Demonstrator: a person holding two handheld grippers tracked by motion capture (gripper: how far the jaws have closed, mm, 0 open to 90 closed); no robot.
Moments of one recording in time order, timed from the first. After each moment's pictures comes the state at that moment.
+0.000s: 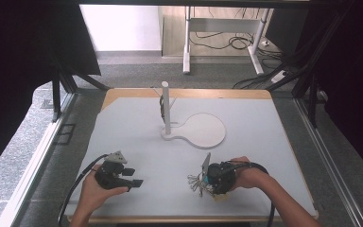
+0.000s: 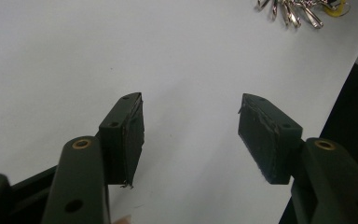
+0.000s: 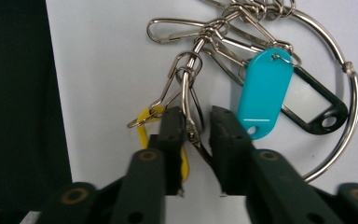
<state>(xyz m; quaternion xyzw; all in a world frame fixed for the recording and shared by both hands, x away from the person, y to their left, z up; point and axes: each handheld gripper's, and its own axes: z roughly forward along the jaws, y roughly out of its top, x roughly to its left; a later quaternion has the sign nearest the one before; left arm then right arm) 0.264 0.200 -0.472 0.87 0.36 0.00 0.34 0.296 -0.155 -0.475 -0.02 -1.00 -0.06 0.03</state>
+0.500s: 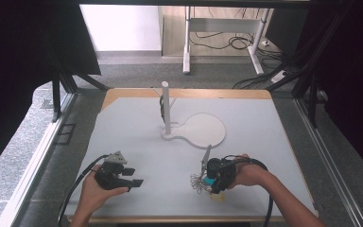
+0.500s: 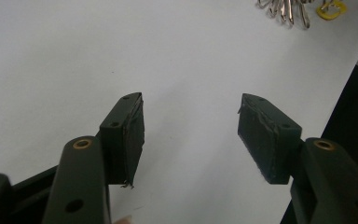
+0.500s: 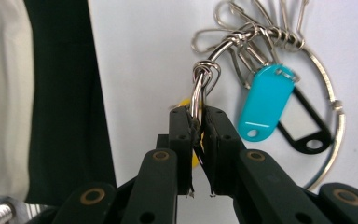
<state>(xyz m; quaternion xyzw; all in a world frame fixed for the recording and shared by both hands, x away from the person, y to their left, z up) 0.262 0.200 -0.470 0.87 0.36 0.01 0.34 0.304 -0.153 -0.458 -0.06 -0.99 -0.08 0.10</state>
